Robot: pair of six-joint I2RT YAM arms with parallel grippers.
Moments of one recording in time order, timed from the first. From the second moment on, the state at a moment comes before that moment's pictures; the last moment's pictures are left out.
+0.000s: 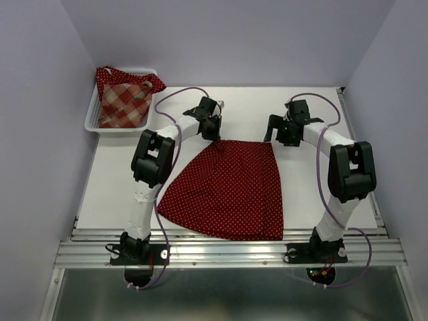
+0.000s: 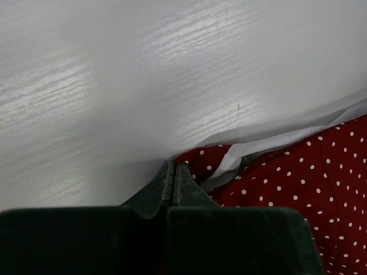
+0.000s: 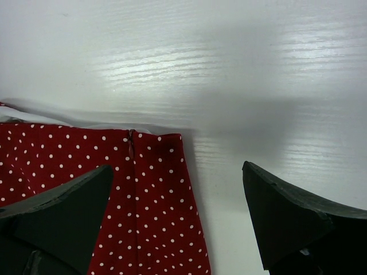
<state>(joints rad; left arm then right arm) -0.48 2.26 1.76 -0.44 0.18 -0.29 0.14 1.85 1.29 -0.38 -0.14 0.33</state>
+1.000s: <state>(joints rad) -0.48 2.18 1.83 -0.50 0.04 -0.34 0.19 2.01 1.37 -0.35 -0.18 0.31</state>
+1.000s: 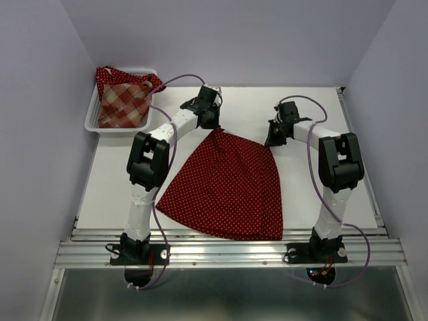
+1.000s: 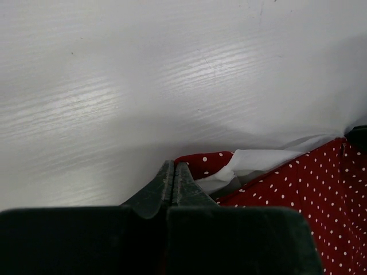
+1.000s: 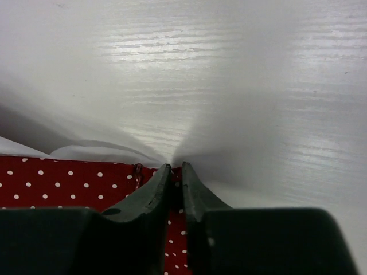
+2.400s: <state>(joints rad) -0.65 0.95 1.61 -0.38 -0.01 -0.41 0.22 0.98 1.73 -0.37 -0.72 0.34</state>
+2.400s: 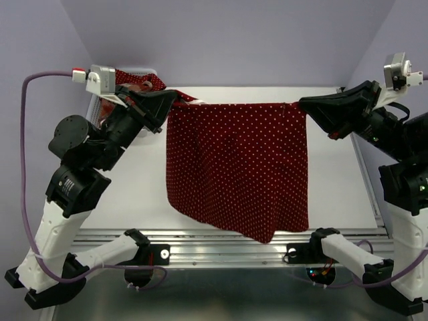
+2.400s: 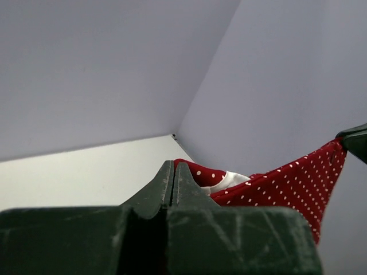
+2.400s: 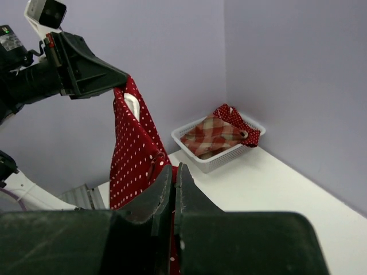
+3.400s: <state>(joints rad) -0.36 2.49 2.28 -0.31 -0.03 -0.28 0.07 2.28 2.04 -0.38 -0.33 0.18</state>
